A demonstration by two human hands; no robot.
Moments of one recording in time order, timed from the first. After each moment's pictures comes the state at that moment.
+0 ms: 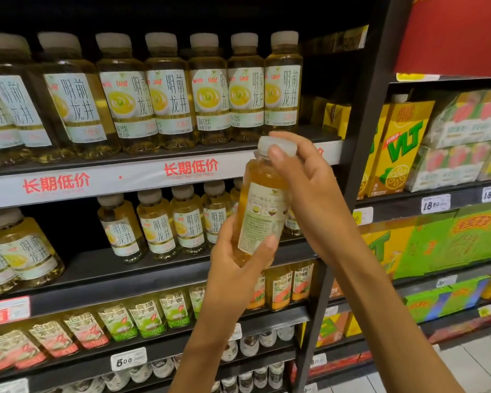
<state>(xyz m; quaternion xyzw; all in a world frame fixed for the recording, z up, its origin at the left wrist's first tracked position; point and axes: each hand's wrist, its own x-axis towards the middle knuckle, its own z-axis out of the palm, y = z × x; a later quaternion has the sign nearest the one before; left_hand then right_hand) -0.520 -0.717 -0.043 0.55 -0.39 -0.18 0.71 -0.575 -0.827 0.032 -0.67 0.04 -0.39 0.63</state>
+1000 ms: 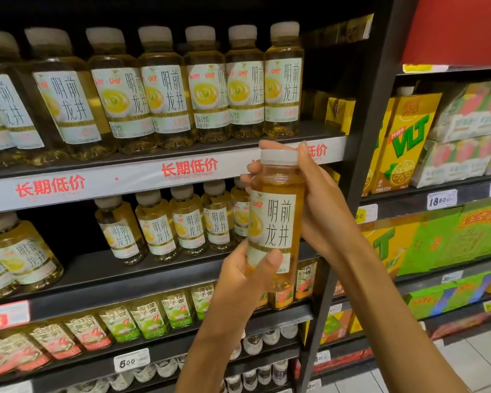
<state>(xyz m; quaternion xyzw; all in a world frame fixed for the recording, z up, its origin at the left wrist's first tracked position) -0.518 -0.716 -0.060 0.53 -0.37 -0.31 0.70 -0.567 -0.845 0.016 -0.58 -0.03 -0.30 0.76</state>
